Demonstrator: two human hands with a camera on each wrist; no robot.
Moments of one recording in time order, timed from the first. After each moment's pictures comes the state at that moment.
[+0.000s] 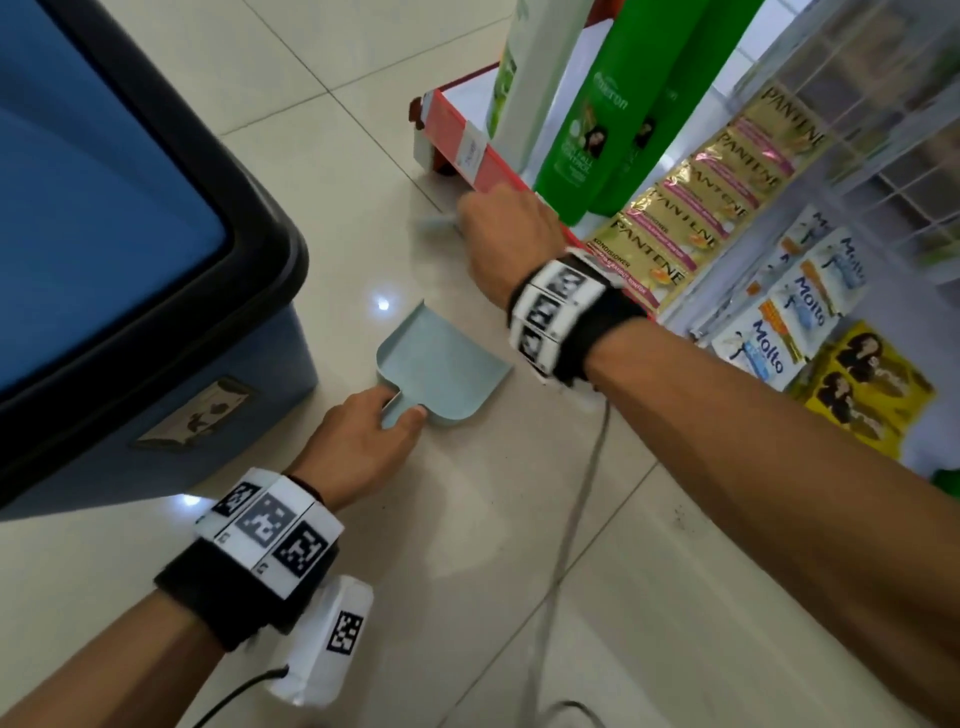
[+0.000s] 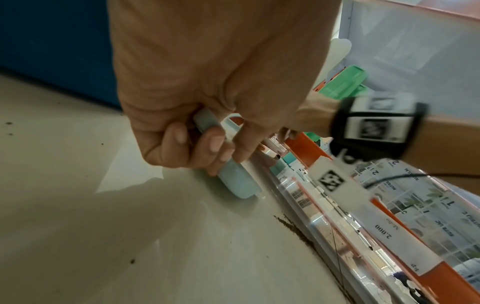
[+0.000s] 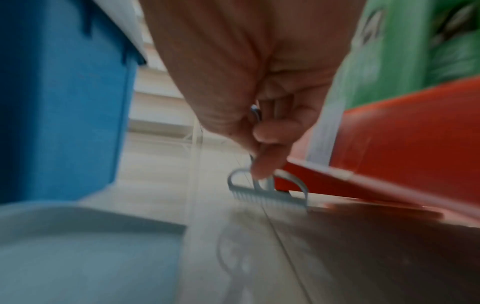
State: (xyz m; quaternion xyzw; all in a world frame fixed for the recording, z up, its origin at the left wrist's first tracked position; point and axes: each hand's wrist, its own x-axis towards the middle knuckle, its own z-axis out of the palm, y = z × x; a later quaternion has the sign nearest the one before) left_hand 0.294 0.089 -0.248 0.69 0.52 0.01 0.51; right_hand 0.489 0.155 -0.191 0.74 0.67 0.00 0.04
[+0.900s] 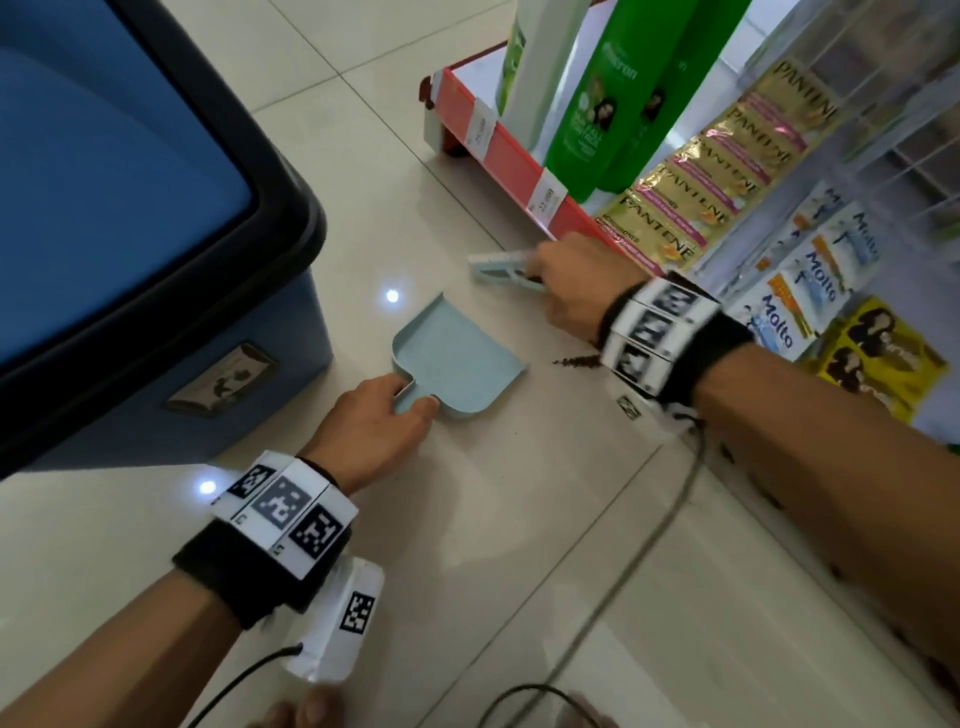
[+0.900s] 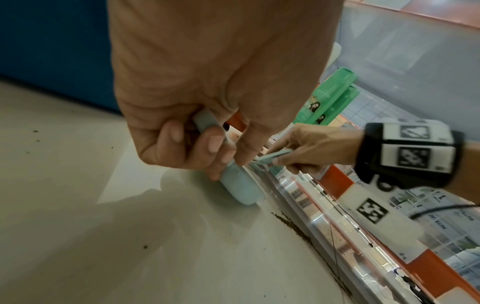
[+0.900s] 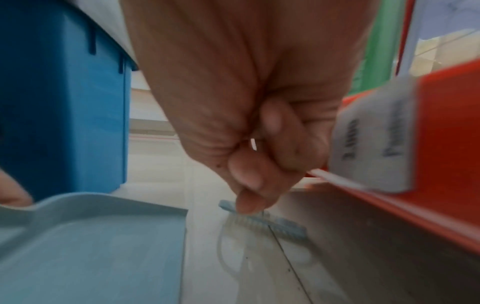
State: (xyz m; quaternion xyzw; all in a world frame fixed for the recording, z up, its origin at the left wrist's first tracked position) left_hand 0.289 0.079 -0.243 0.68 0.53 -0.01 0.51; right_hand 0.523 0.098 -0.192 0.74 0.64 -0.15 0.12
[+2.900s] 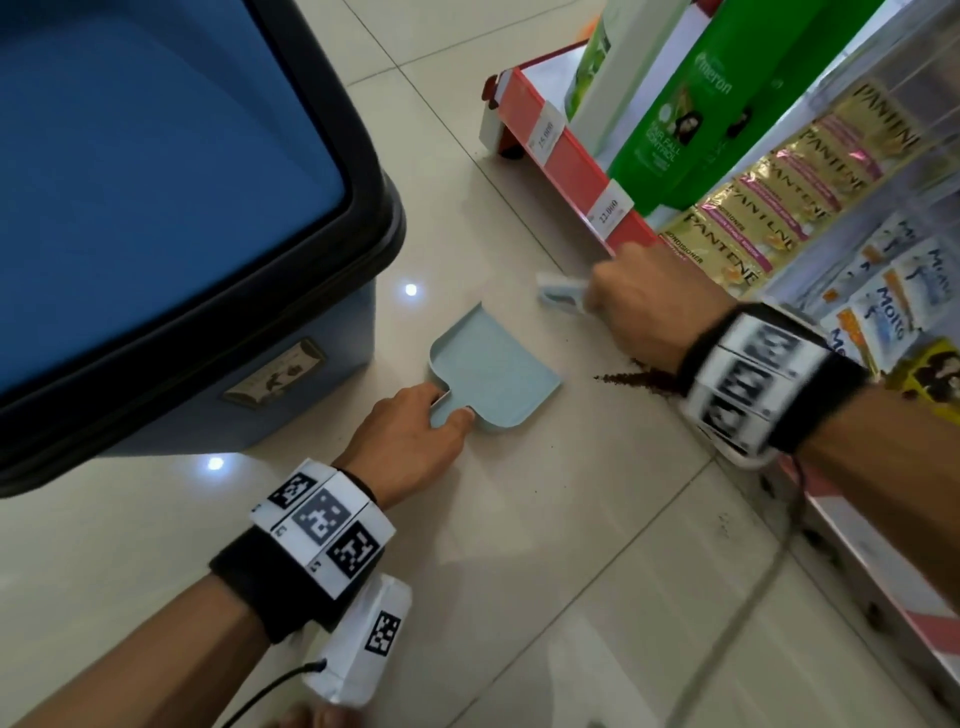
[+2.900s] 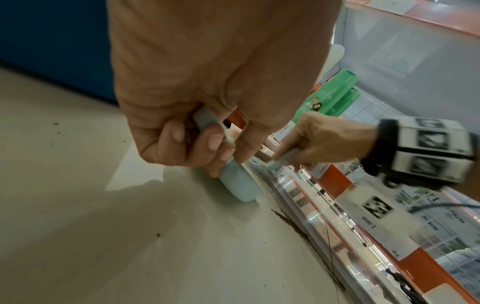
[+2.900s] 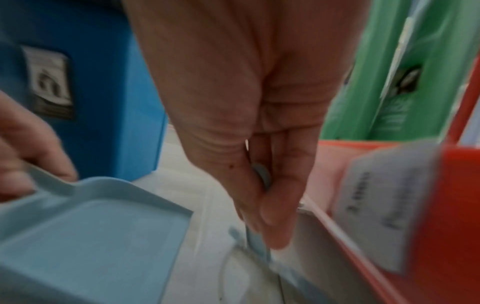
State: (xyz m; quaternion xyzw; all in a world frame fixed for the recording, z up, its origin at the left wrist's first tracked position) left_hand 0.281 0.076 -0.253 0.66 0.52 0.02 0.53; right_hand 0.508 0.090 -0.167 0.69 0.70 -0.08 0.18
